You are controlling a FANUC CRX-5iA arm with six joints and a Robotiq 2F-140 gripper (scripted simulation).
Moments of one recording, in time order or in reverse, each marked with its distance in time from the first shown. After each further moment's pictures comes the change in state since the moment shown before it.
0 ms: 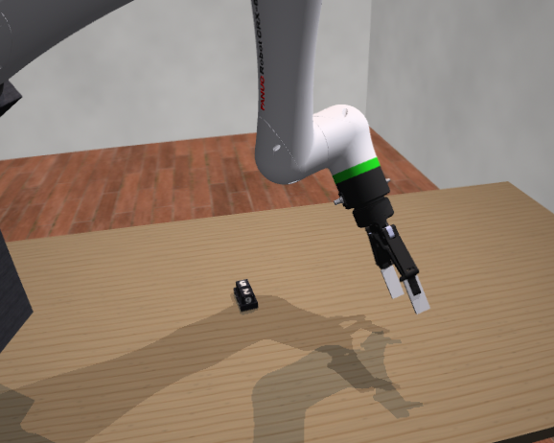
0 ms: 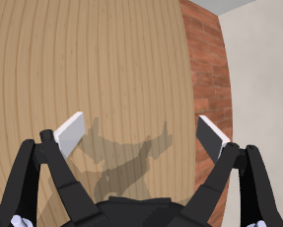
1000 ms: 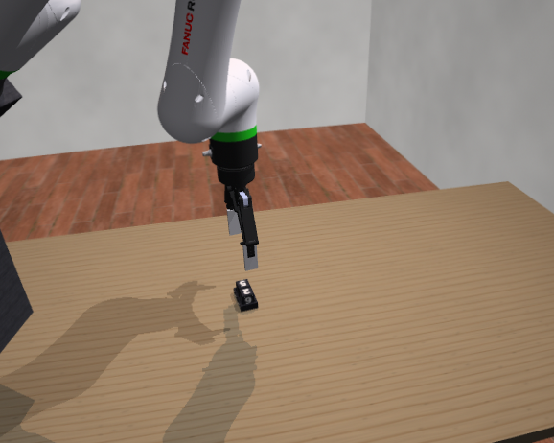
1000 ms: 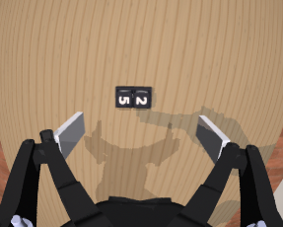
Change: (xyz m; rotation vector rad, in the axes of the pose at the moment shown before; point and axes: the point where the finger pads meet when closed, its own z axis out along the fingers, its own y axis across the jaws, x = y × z) arm -0.265 -0.140 -0.212 0.541 -0.264 -0.152
